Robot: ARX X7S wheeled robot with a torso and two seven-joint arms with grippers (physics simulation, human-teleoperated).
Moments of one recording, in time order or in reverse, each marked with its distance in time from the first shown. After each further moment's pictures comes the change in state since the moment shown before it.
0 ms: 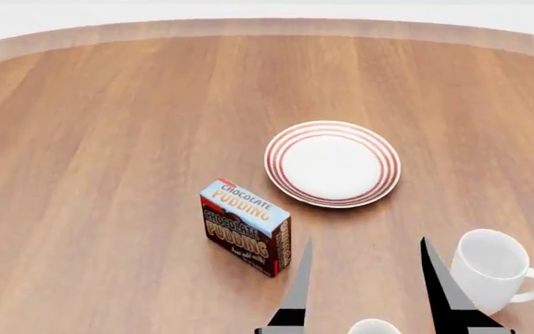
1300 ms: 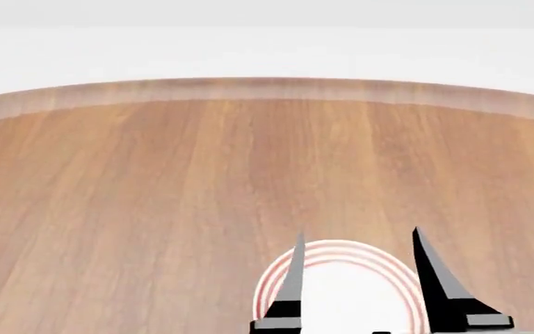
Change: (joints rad) left arm -0.002 -0.023 0.028 -0.002 -0.024 -0.002 -0.027; right arm 0.069 0.059 0.022 -0.058 0.192 0.103 0.086
